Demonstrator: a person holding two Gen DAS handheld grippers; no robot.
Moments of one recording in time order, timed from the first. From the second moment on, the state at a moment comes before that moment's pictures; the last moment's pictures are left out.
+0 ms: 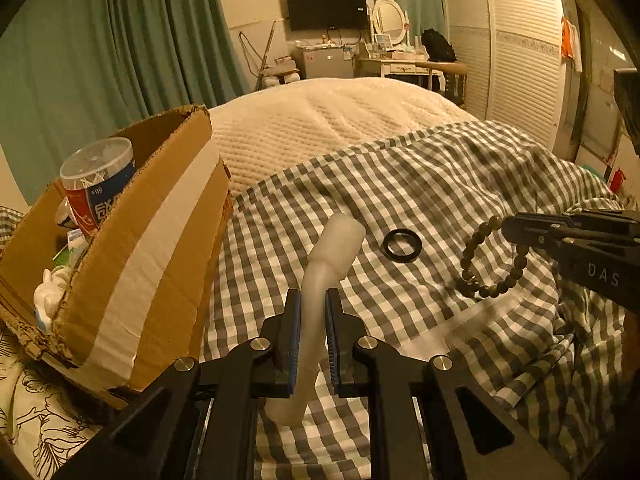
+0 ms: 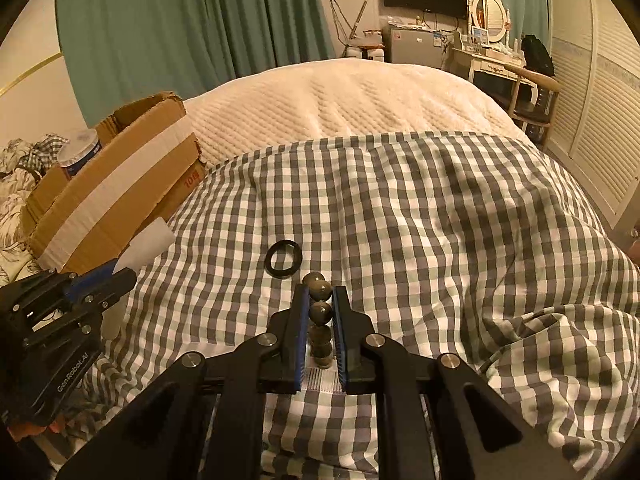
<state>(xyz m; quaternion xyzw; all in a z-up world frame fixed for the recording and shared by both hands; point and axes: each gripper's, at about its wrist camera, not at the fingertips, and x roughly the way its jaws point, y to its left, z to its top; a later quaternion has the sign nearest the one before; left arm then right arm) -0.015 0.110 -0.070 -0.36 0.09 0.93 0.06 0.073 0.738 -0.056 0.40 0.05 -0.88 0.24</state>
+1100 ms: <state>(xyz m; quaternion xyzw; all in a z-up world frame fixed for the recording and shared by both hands) -0.025 -0.102 0.000 -0.29 -0.15 0.94 -0.10 0.048 0.500 0.099 0.30 0.08 -0.86 0.40</state>
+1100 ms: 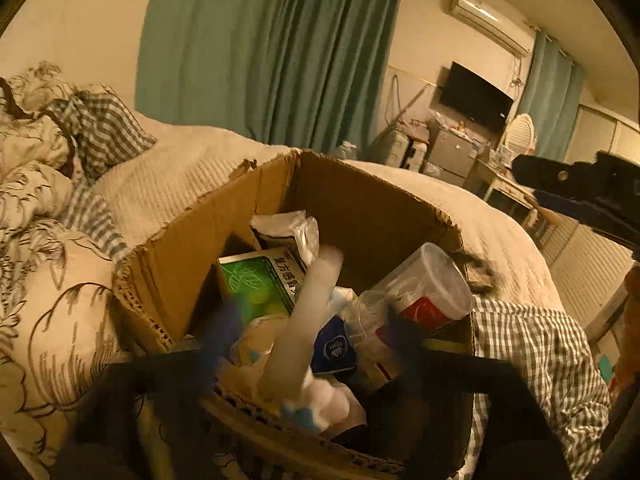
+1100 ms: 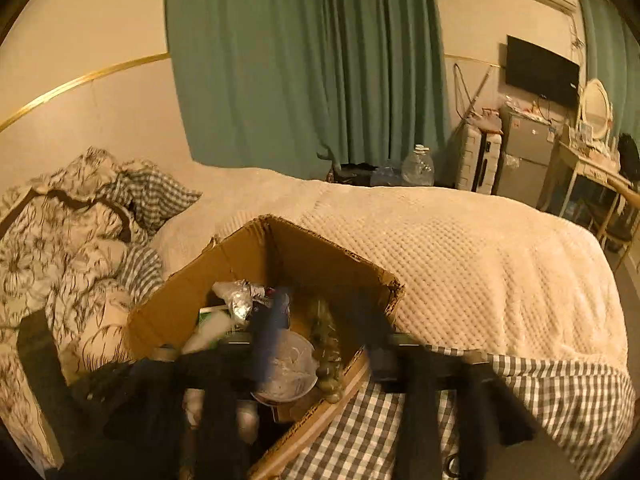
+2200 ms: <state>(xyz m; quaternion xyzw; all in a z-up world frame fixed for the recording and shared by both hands) -0.047 0.189 -0.144 -0.47 0.14 0.82 0.29 0.064 0.816 -0.043 0.41 0.00 -0.87 0.28</state>
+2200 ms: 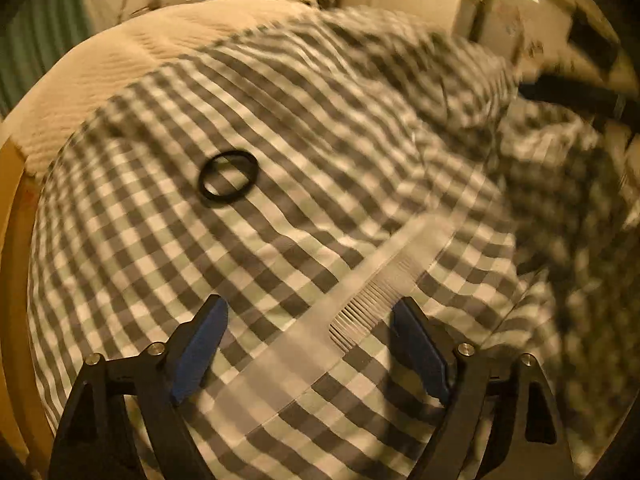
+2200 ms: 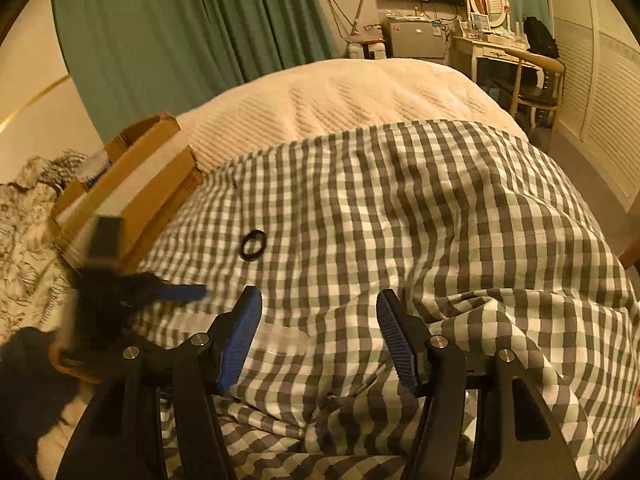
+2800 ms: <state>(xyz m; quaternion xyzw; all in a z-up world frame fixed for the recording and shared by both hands) -0.037 0.068 -0.111 -0.47 -0.03 0.88 0.10 0.065 0.753 -0.058 0.42 0.04 -0.86 0.29</state>
